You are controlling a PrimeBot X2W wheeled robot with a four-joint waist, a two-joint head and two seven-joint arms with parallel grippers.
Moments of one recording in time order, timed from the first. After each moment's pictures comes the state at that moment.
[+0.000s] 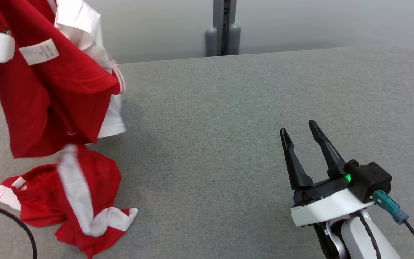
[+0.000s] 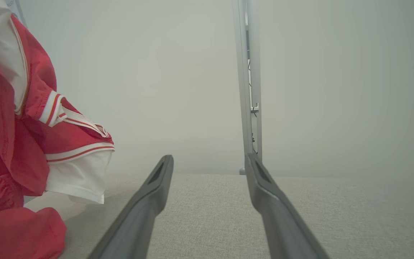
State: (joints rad) left arm -0.89 0.61 -0.38 0.12 -0.28 0.19 -0.19; right arm -0.24 -0.05 0.29 0.13 0.26 0.13 -0.26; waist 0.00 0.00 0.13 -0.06
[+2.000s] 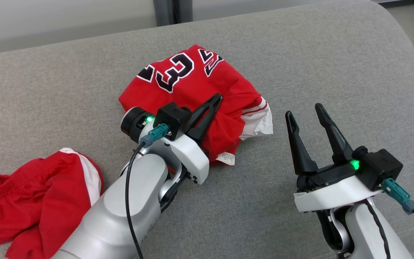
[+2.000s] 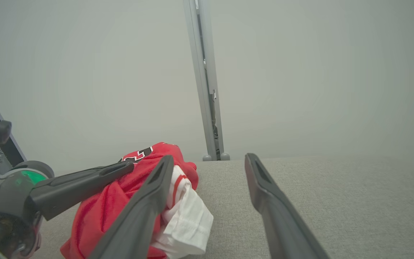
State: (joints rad) left arm -0.74 0.05 -0.74 0.65 -0.46 -0.11 -0.26; right arm -0.28 -0.05 0.28 0.11 0.28 0.13 -0.26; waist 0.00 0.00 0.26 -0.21
